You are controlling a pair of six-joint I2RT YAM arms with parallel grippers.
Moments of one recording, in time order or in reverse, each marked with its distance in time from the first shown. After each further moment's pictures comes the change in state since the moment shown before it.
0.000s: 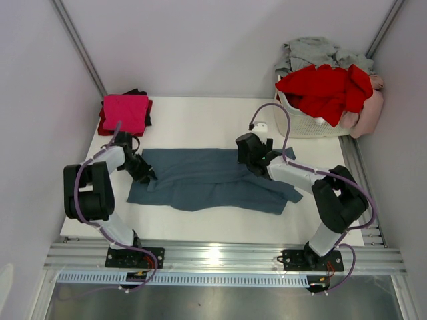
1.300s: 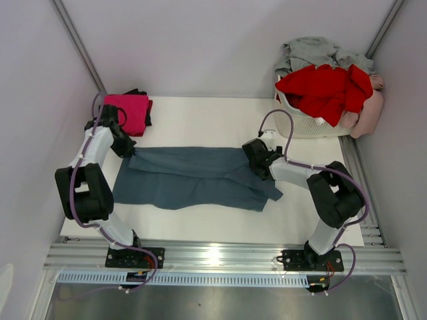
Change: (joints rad) left arm 0.047 0.006 0.364 -0.176 -0.269 0.037; right arm -0.063 0.039 -0.073 -0.044 0.067 0.009
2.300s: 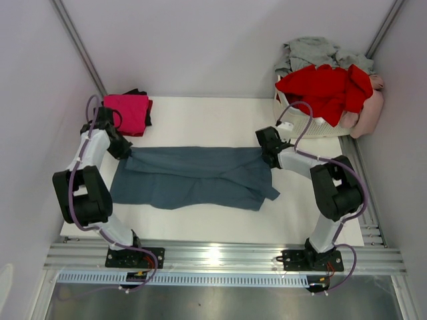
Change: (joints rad) left arm 0.038 -0.025 -0.036 0.024 -0.004 -0.013; right arm -0.152 0.050 0.087 0.012 -0.017 0.111
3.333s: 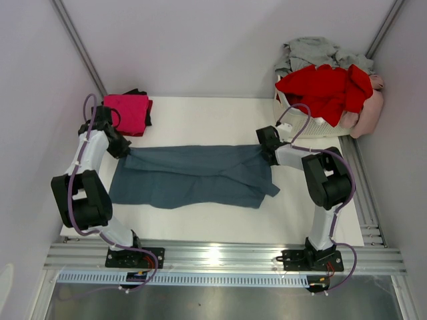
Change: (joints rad) left arm 0.003 -0.041 -0.002 0.000 -0.002 -0.006; right arm -0.057 0.148 0.049 0.068 -0.074 0.044
